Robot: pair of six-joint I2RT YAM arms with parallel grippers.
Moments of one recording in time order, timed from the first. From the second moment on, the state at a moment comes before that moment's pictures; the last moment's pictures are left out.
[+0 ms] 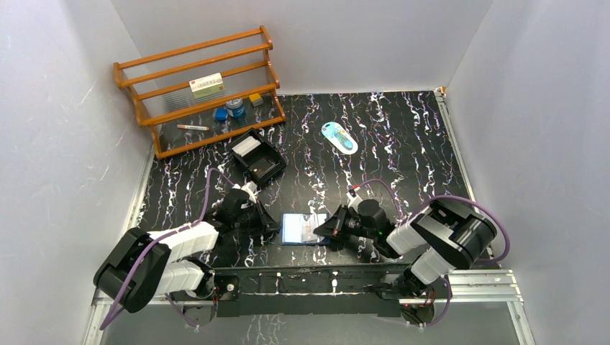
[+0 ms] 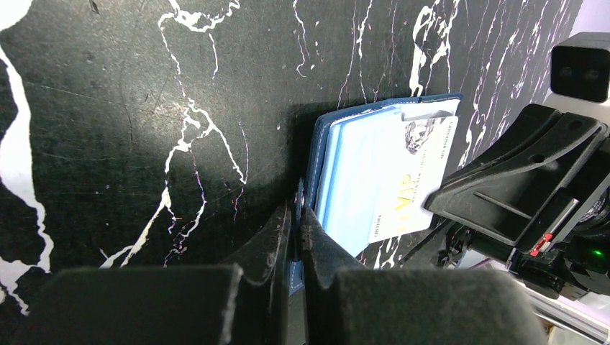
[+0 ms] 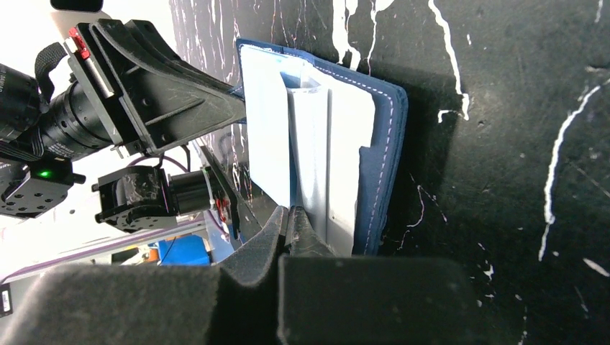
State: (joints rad) left arm -0.55 1.22 0.27 0.15 0.30 -0.90; right arm 0.79 1.53 0.16 0.92 -0.36 1.19
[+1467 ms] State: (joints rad) left arm -0.56 1.20 0.24 0.19 0.33 -0.94; right arm 0.94 1.51 0.53 0.32 -0.19 0.97
